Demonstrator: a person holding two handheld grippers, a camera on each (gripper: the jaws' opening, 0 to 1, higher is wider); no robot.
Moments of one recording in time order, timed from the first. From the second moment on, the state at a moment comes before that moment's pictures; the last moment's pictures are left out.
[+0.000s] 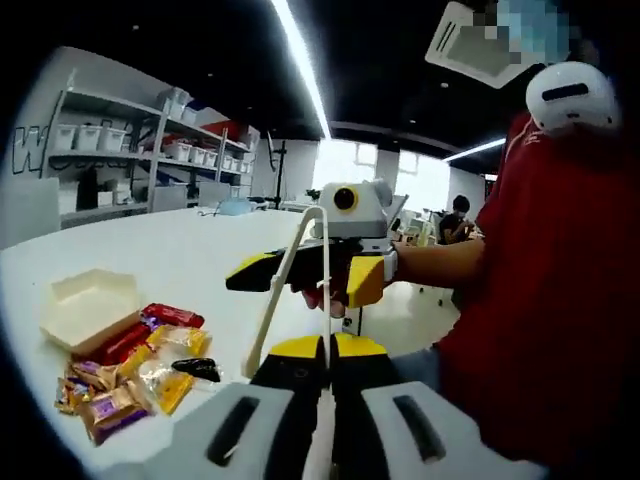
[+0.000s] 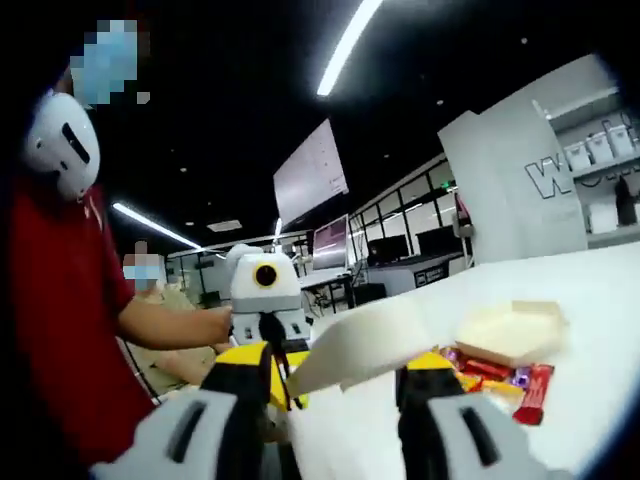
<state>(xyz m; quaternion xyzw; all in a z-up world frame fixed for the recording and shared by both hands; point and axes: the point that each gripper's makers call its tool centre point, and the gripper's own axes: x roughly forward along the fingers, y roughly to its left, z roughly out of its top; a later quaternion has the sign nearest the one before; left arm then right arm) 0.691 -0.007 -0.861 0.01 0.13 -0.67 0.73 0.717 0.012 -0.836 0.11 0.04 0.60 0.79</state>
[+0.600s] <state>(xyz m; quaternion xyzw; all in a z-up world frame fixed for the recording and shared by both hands) 0.666 -0.014 -0.857 0.00 0.20 -0.71 0.68 0.693 0.028 -0.826 0.13 0.05 0.64 0.76</state>
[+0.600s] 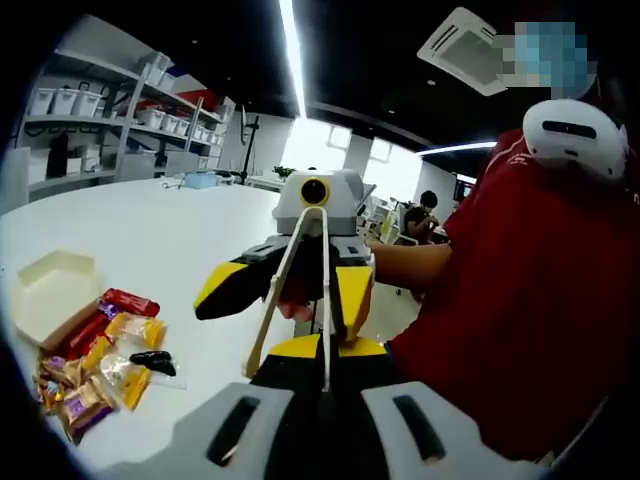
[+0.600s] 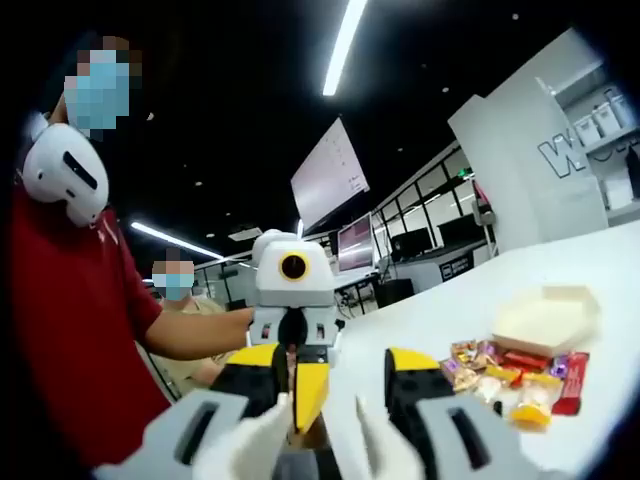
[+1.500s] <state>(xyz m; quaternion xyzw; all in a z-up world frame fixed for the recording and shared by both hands) 0.663 -0.014 -0.853 0.00 0.20 -0.71 0.67 0.688 0.029 -0.823 0.13 0.05 0.64 0.75</state>
